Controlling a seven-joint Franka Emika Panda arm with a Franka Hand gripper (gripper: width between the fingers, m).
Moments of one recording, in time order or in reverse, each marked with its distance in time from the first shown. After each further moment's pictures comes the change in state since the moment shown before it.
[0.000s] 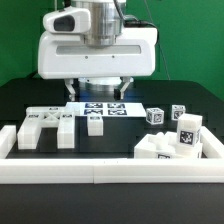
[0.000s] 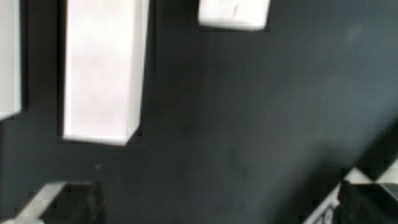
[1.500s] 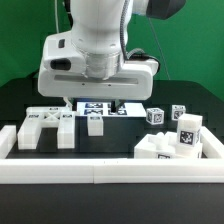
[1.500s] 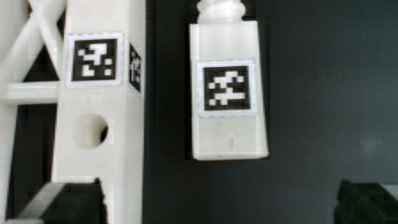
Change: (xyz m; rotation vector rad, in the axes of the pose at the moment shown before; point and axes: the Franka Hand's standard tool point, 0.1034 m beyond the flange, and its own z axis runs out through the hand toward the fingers) arm -0.031 -0.002 0.034 0.012 -0.413 0.166
